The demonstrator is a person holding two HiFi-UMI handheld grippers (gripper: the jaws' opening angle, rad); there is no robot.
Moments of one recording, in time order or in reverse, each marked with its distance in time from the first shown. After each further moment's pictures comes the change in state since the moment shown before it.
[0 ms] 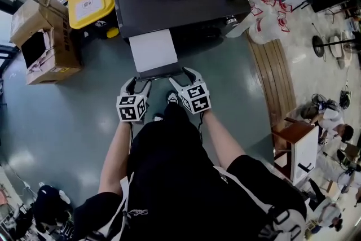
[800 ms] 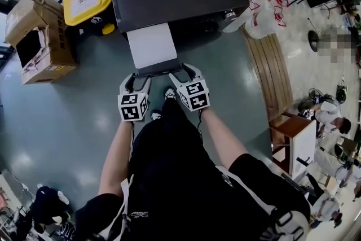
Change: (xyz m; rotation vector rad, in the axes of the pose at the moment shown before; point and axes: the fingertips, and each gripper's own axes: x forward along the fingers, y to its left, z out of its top) left arm -0.009 -0.004 0.001 0.033 -0.030 0.028; right arm -0.006 0.004 -0.001 0.014 0.007 -0.073
